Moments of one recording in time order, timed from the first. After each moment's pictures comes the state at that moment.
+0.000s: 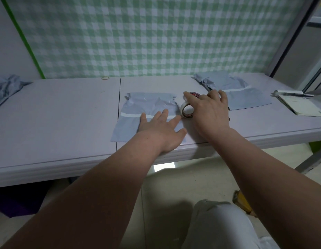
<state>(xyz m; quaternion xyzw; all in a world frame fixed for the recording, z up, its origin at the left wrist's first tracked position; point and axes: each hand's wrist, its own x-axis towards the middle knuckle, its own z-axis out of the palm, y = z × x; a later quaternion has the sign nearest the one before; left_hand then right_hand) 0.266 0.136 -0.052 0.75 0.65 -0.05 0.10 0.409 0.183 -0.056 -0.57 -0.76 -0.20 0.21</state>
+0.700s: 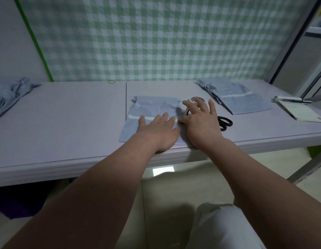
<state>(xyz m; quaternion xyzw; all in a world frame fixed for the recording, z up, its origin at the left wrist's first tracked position) 0.243 0.137 -0.051 0.75 0.65 -0.01 0.12 0.384 0.160 -0.059 -0.54 -0.82 -0.14 0.13</state>
